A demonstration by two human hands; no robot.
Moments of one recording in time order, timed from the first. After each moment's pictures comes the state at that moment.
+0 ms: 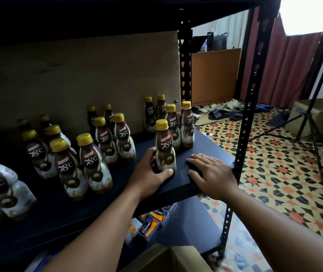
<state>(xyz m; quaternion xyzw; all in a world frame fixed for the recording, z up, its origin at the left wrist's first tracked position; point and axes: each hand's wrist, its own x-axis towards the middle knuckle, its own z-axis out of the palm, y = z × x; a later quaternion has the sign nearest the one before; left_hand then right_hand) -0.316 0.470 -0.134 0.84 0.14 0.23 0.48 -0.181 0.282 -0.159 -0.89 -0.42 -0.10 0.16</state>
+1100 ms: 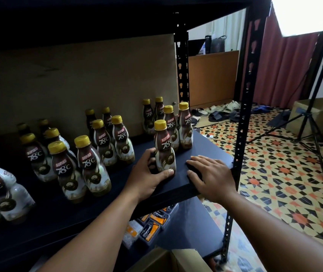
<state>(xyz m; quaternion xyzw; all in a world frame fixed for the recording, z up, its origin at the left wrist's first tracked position) -0.319 0.464 -0.130 0.82 0.12 0.25 0.50 -0.178 0.285 -0.178 -0.87 -0.40 -0.19 0.21</state>
